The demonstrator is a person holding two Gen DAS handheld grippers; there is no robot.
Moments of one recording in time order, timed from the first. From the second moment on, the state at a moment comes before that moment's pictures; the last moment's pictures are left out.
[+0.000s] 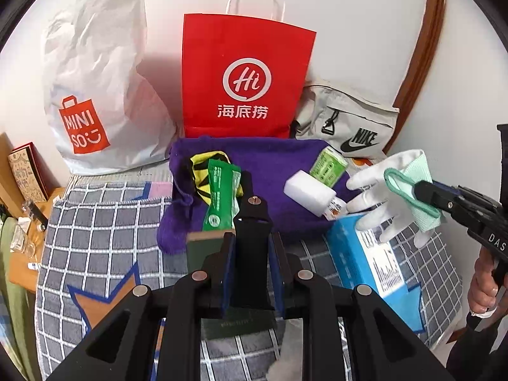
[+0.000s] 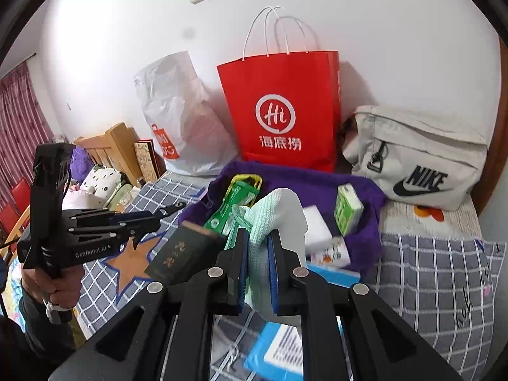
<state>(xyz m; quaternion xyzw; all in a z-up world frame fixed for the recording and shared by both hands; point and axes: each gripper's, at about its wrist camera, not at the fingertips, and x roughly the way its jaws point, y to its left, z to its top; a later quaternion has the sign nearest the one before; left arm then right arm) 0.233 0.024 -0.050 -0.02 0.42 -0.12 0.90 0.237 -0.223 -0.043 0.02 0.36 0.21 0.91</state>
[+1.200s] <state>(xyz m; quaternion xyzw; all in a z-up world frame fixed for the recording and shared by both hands) 0.359 0.004 -0.088 -0.02 0.46 -0.13 0.88 0.395 -0.218 -0.085 0.03 0.39 0.21 0.90</state>
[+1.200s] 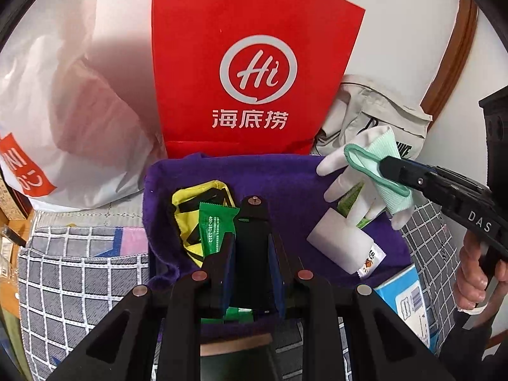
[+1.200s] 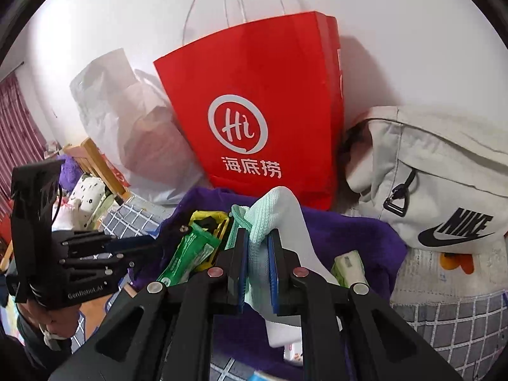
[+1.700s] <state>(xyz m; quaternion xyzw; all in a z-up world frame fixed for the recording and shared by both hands) 0.388 -0.002 -0.125 -0.03 0.48 -0.14 0.87 0.420 -0.211 -0.126 0.04 0.44 0.22 0.87</state>
